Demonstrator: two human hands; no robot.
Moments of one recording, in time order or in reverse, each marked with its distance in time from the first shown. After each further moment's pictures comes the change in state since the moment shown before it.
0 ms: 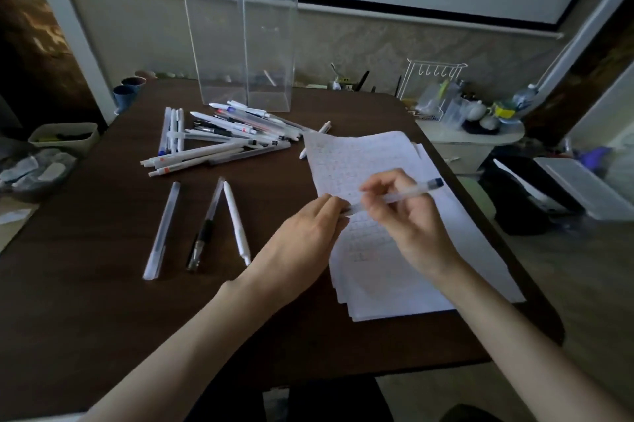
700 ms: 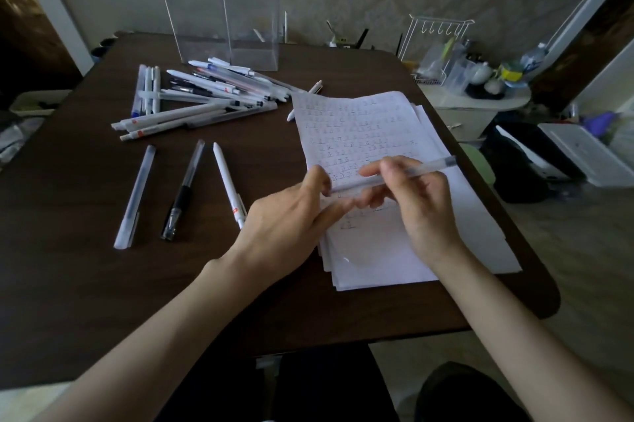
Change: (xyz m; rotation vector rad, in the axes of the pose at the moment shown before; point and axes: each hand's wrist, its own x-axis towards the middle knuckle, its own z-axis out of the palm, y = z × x) left_hand -0.008 0.007 0.008 0.075 -0.105 -0.146; right_hand -0.018 0.019 -0.007 0.067 0.146 0.000
